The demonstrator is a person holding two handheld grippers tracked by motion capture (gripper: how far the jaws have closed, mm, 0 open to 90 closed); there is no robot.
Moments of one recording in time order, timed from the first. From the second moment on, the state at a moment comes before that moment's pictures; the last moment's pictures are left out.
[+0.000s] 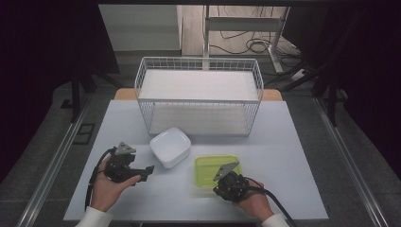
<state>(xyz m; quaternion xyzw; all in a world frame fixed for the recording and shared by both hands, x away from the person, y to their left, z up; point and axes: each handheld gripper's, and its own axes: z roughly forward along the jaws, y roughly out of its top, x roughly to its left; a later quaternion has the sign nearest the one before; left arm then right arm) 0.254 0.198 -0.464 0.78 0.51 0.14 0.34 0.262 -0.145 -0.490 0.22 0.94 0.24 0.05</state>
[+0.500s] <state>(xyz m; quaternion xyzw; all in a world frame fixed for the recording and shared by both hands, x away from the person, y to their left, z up) 0.253 0.196 -0.462 0.78 0.51 0.13 0.35 0.257 -0.152 -0.478 0.23 0.93 0.28 0.04</state>
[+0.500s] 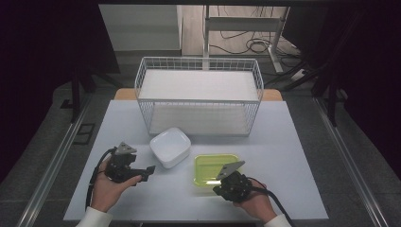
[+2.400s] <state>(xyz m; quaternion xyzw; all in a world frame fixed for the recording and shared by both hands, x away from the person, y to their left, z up) 0.248 0.136 -0.453 0.76 0.51 0.02 0.41 0.293 -0.242 -0.440 0.45 0.80 0.39 0.06</state>
